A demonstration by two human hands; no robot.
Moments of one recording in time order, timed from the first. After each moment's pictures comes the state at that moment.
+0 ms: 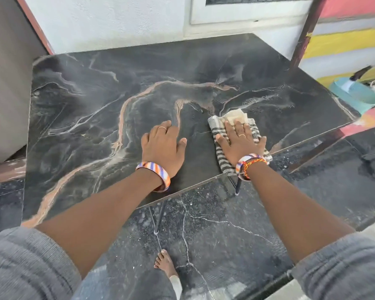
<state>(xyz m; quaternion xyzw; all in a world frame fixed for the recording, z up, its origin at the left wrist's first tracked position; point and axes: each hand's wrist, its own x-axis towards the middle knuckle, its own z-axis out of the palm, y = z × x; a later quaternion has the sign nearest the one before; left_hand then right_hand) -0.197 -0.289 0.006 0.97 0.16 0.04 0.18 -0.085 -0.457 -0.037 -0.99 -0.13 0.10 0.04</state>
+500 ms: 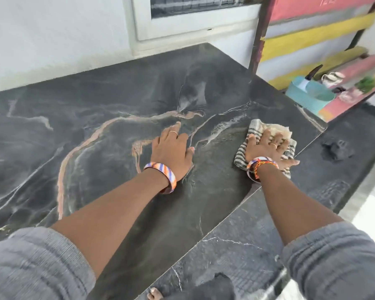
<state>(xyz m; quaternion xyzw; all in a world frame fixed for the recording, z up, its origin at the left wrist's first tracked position) -0.034 -0.317 0.006 0.98 0.00 -0.01 0.17 0.040 -0.529 -0.032 -0.96 0.26 0.09 0.11</state>
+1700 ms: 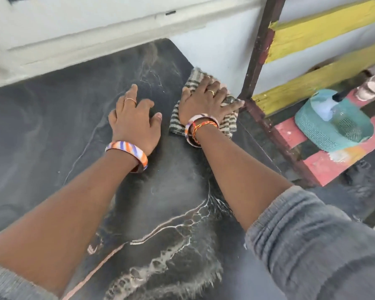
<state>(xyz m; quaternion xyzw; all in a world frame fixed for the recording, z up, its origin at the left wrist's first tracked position) 0.346 -0.400 -0.024 0.95 0.17 0.04 0.24 0.438 -0.502 -0.049 -0.99 0.05 0.05 0.10</state>
